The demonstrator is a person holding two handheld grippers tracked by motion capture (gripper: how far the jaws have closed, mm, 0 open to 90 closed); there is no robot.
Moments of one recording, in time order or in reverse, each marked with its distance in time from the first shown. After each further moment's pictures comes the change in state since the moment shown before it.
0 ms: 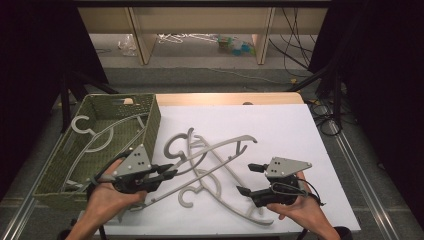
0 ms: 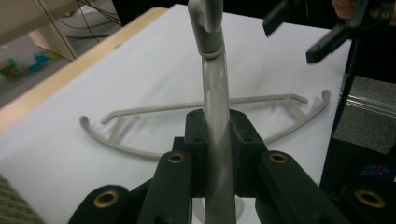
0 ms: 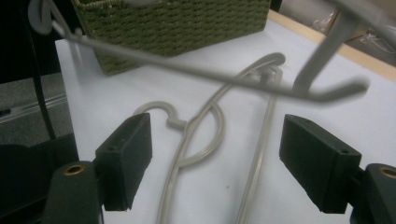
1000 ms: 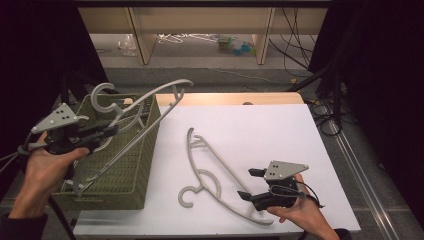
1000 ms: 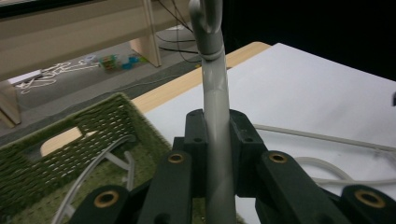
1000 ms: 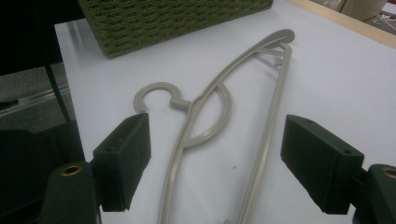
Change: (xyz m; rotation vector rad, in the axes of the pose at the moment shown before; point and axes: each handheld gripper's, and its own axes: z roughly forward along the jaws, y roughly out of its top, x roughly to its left) left arm 0.109 -0.005 -0.087 -0.108 0.281 -0.155; right arm -0.001 -0.013 0.005 0.051 0.022 0.023
